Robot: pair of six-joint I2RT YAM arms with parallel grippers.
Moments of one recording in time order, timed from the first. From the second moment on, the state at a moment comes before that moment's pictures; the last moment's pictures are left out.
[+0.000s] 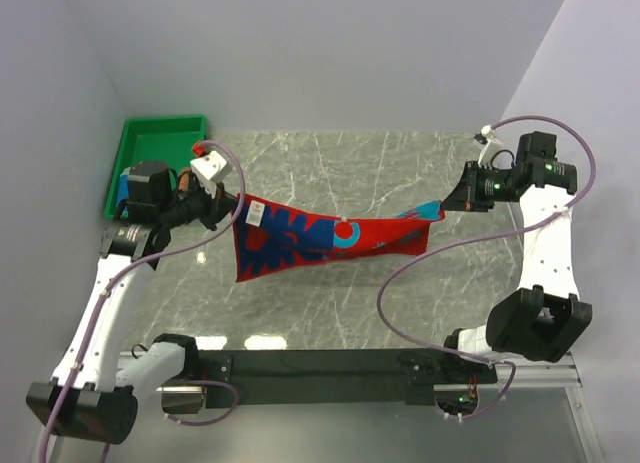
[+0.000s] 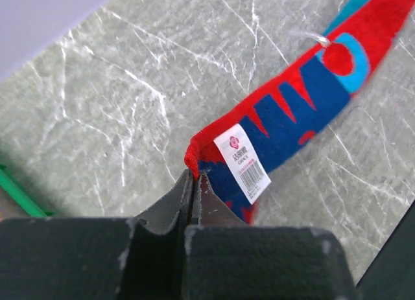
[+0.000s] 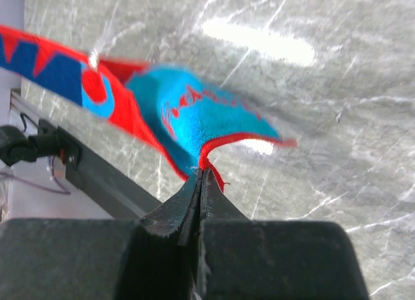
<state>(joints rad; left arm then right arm) -0.13 0.98 1.09 -0.55 0.62 0.30 -0.29 1.40 1.48 -1.21 -0.78 -0.26</state>
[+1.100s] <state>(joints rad) 0.12 1.39 0.96 -0.90 0.70 0.89 -0.04 1.69 1.22 -1.11 -0.50 -0.29</state>
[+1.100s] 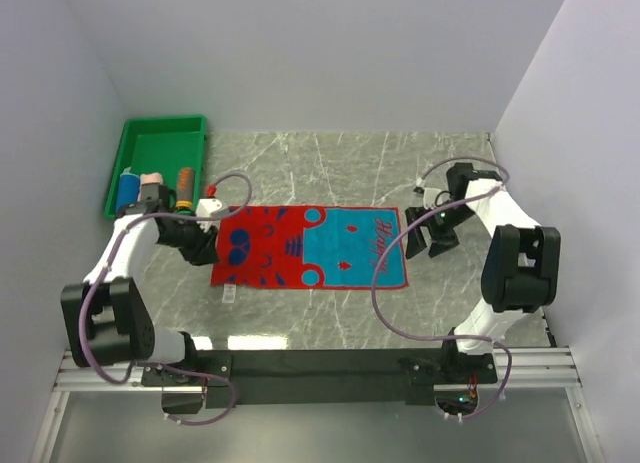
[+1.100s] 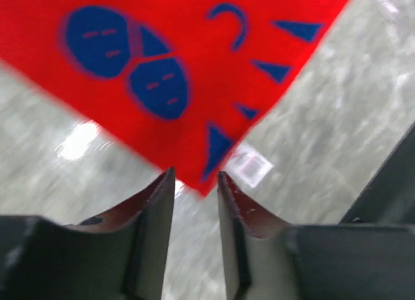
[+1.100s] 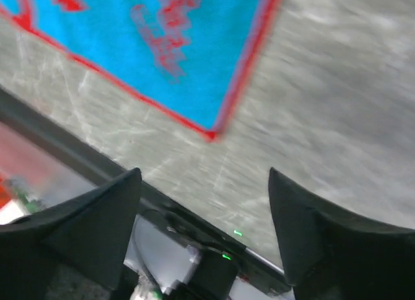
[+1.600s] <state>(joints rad) 0.07 1.37 1.03 -0.88 0.60 0.87 0.10 1.69 1.34 -1.09 -0.42 -0.30</state>
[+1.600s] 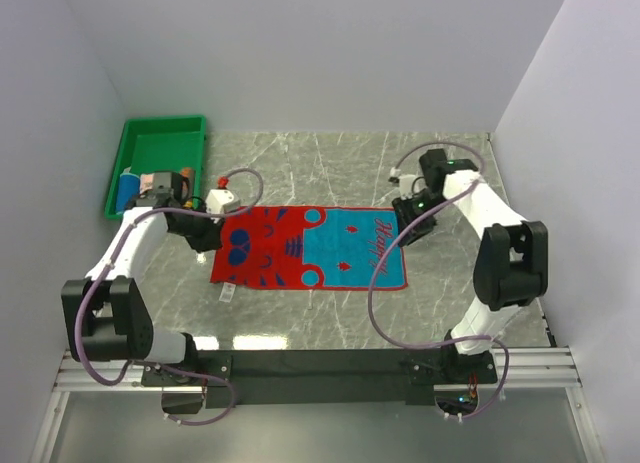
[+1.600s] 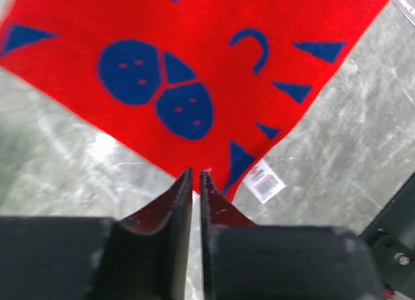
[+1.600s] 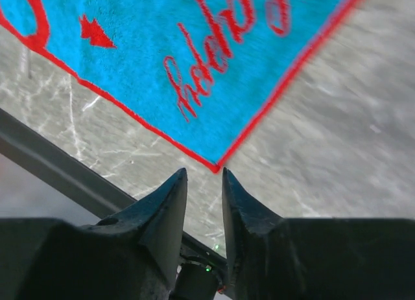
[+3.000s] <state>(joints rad) -0.05 1.81 1.38 -0.64 0.38 0.39 0.16 1.95 1.69 -0.91 -0.25 -0.17</state>
